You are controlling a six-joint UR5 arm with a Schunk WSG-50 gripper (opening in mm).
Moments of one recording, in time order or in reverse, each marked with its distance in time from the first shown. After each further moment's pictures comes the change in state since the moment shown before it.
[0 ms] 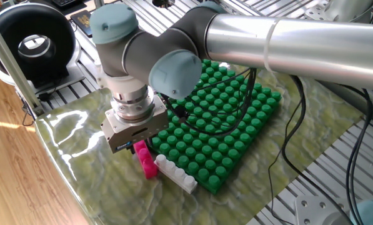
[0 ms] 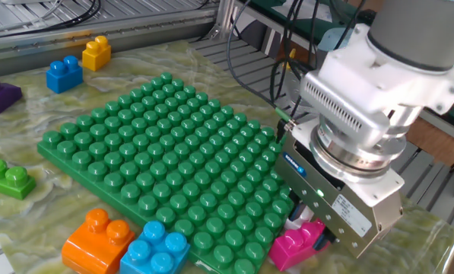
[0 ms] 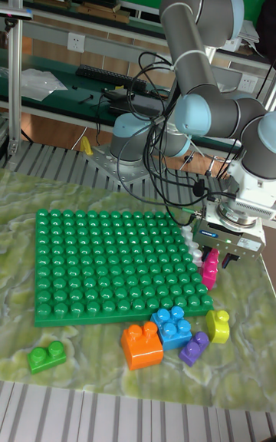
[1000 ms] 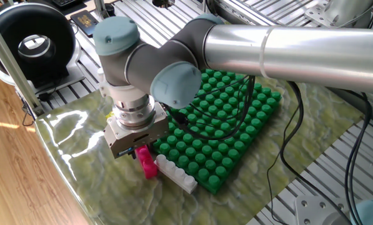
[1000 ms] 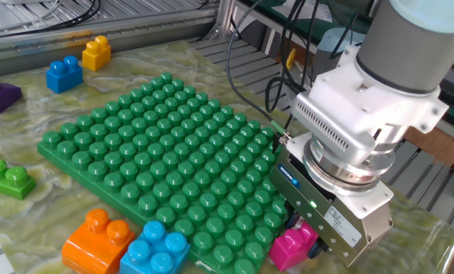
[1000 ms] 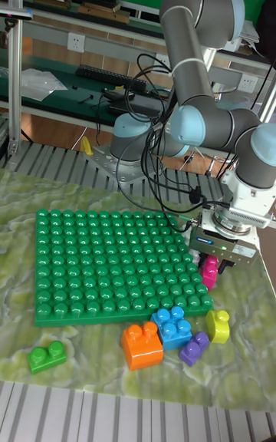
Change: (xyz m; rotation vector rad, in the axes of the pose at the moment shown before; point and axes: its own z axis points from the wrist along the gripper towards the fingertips) arm 0.002 -0.002 0.023 -0.005 0.001 0.003
